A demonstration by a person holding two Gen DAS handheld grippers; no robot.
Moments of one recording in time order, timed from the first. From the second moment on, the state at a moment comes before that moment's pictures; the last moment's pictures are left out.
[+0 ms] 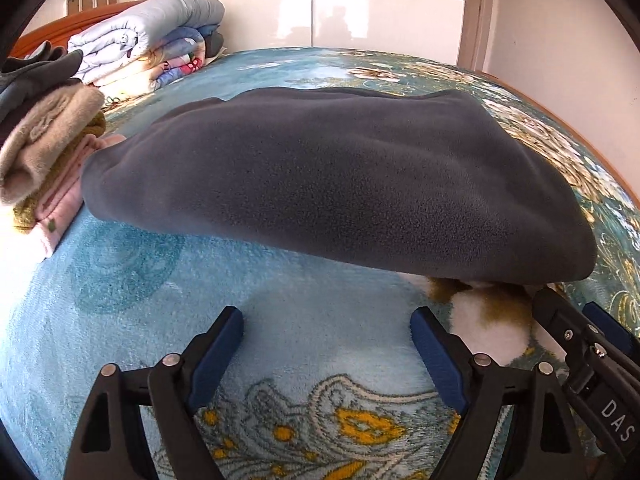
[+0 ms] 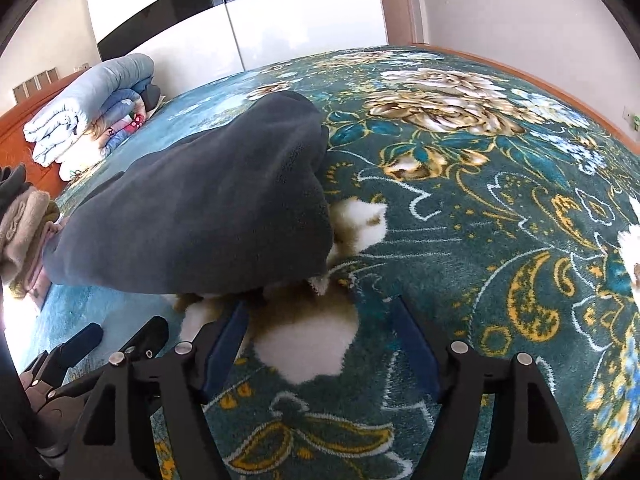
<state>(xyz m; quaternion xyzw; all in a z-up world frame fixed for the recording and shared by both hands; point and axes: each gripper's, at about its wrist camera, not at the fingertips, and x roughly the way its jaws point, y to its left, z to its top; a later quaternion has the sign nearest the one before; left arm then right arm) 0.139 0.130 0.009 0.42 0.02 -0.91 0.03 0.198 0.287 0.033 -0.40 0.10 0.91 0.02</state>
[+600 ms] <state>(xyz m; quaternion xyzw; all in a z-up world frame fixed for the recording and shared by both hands) 0.139 0.116 0.004 0.43 0.06 -0.90 0.05 0.198 0.282 0.034 -0.39 0.08 0.92 0.00</state>
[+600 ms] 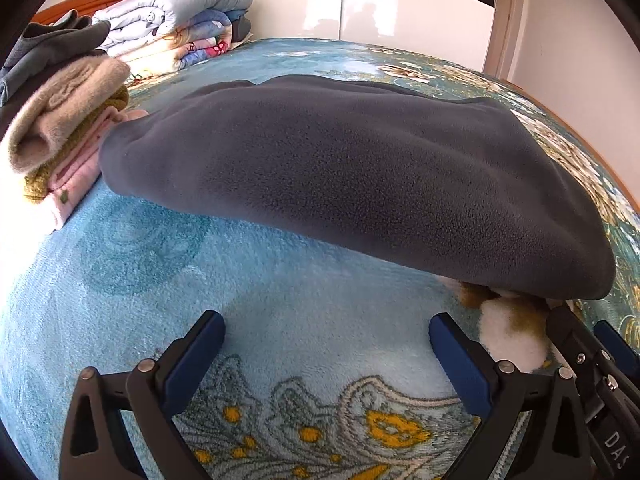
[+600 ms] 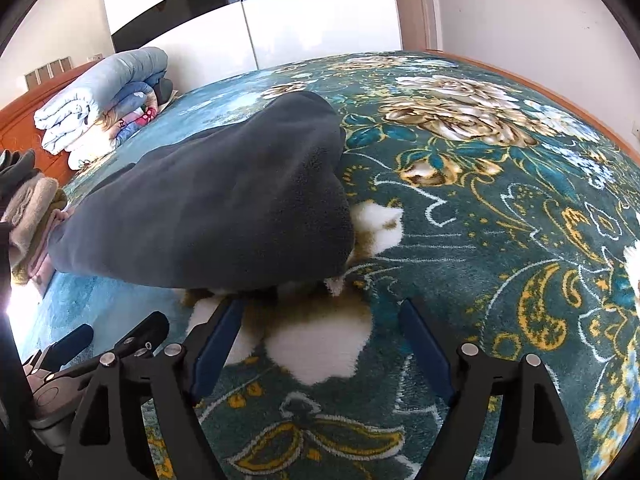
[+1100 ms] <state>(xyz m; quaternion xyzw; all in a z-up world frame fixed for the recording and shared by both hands) 0.138 0.114 0.003 0.43 0.06 -0.90 0.05 0.197 0.281 0.033 -0.40 0.09 0.91 -0.01</state>
